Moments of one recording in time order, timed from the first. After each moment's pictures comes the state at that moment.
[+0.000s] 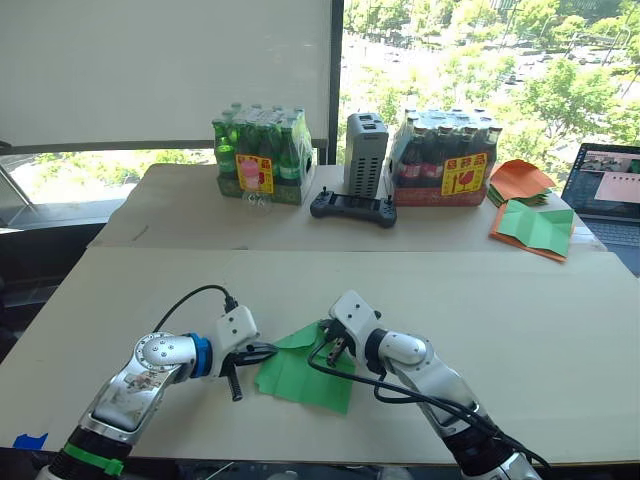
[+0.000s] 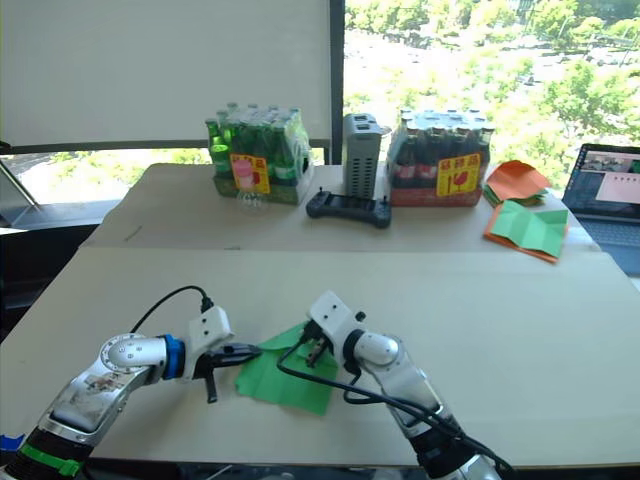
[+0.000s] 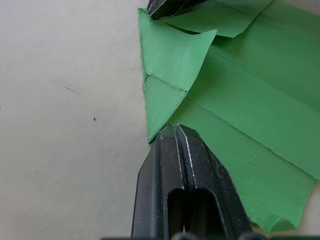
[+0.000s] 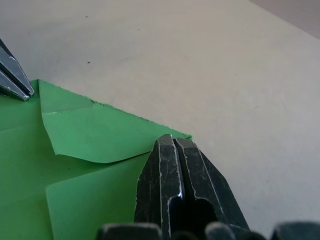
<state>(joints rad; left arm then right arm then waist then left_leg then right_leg) -0.15 0.73 -0.13 -0.21 -0.20 0.46 -0.95 -0.35 -0.25 0.39 -0.16 -0.04 0.57 0.50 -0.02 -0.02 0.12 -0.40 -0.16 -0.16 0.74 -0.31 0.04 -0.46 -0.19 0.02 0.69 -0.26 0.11</state>
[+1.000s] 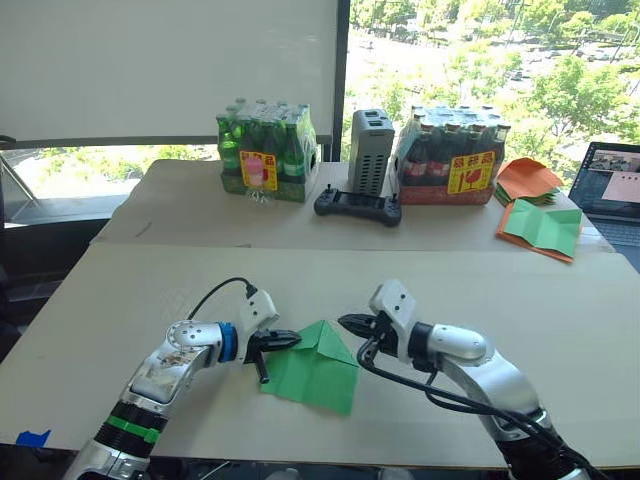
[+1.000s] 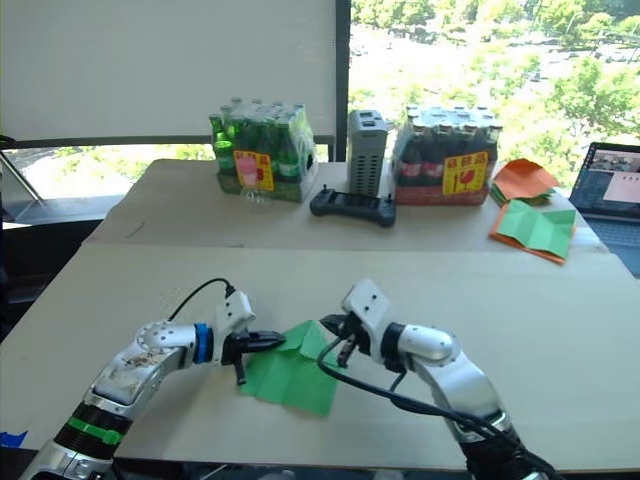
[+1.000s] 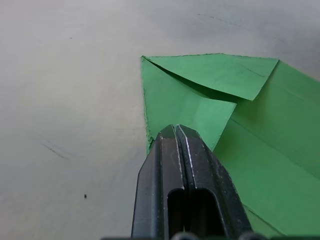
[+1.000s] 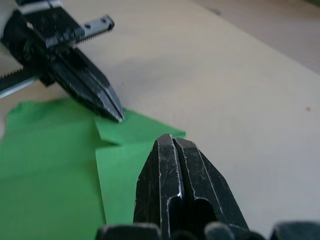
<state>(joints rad) -0.33 0.59 -0.23 -0.04 -0.22 0.42 -0.97 -0.25 -0.52 0.19 -0.40 0.22 0.63 0.75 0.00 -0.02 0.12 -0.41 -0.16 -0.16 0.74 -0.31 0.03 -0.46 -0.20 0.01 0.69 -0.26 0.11</state>
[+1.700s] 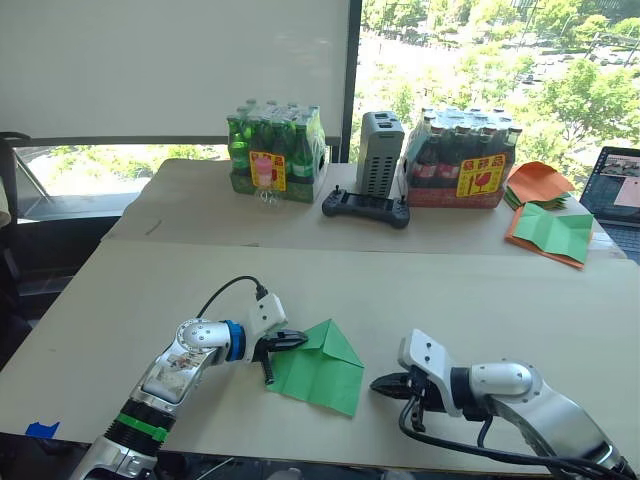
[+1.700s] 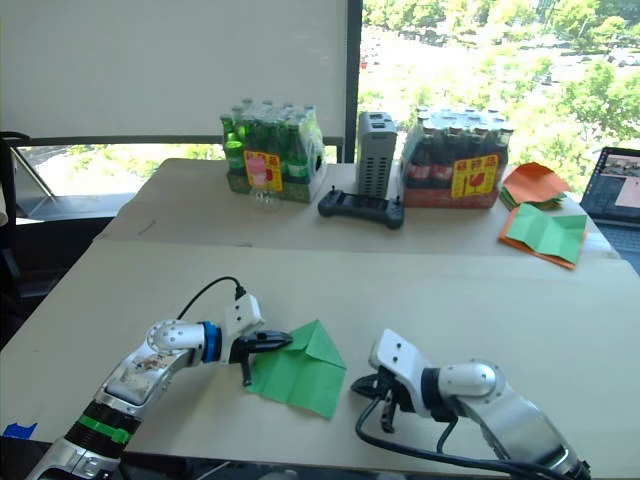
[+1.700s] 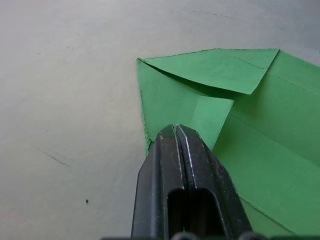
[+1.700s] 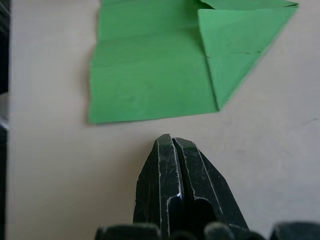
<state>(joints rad) -0.34 0.56 -0.26 -0.01 -0.19 0.36 -0.97 -0.04 -0.74 0.23 -0.57 0.32 0.70 0.91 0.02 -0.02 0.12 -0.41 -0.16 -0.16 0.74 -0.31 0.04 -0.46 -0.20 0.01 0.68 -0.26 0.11</state>
